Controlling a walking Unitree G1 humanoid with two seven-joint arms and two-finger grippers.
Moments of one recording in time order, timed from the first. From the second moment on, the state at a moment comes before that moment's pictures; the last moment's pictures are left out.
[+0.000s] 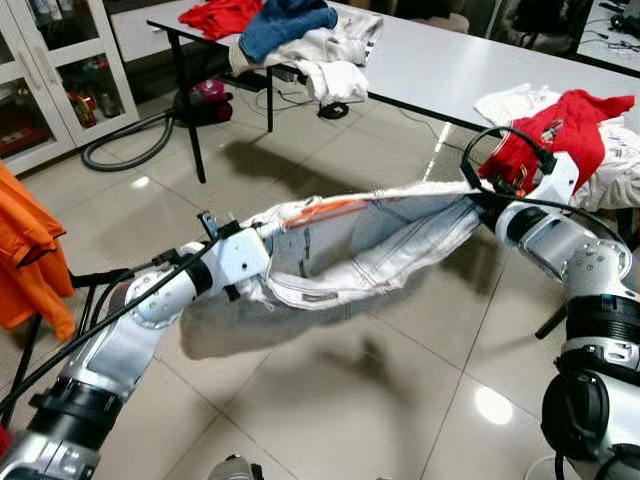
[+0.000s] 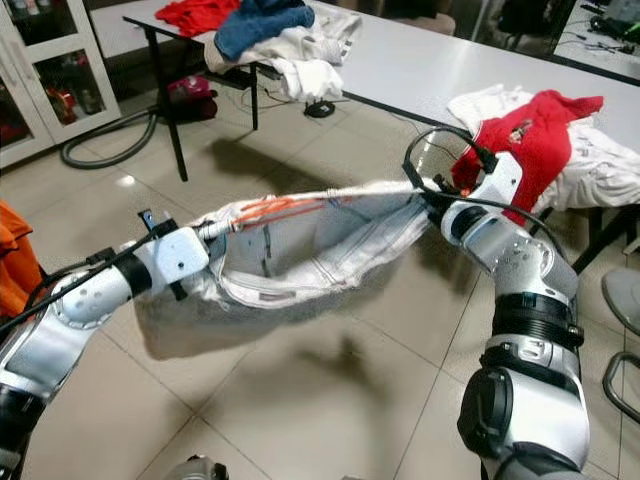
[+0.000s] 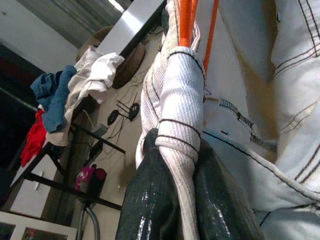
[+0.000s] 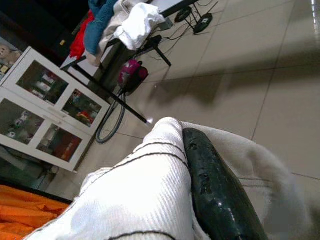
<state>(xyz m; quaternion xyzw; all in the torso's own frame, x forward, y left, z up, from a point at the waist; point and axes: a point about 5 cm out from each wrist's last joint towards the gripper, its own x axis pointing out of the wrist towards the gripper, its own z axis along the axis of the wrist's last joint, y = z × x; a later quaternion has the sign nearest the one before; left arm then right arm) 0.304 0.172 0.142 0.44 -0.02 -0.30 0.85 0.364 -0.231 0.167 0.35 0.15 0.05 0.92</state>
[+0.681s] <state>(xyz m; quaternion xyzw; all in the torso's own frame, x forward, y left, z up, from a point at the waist) 0.320 0.145 0.114 0.46 0.06 -0.35 0.81 0.370 -0.200 0.213 0.39 0.10 0.11 0.91</state>
